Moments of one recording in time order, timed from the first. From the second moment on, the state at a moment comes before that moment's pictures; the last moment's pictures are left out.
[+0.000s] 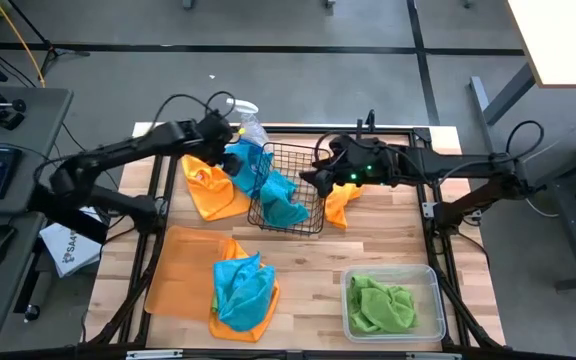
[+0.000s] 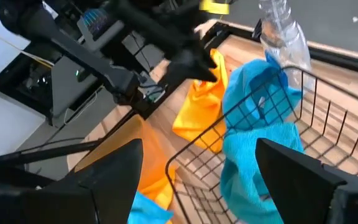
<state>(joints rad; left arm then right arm) 0.59 1.32 1.02 -0.81 0.00 -0.39 -0.01 1.38 1.36 -0.45 0.23 0.73</state>
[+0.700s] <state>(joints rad) 0.67 1.67 0.99 -0.55 -0.12 -0.33 0.08 1.39 1.36 -0.51 0.26 0.89</state>
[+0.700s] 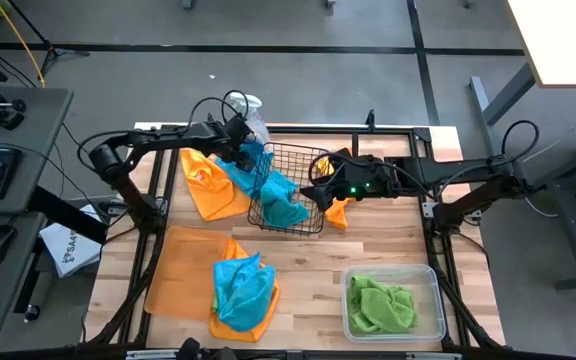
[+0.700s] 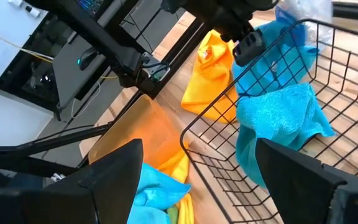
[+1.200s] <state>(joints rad) 0.64 1.54 0.99 -0.64 -0.11 -0.29 0.14 1.39 1.36 -0.50 0.28 0.91</state>
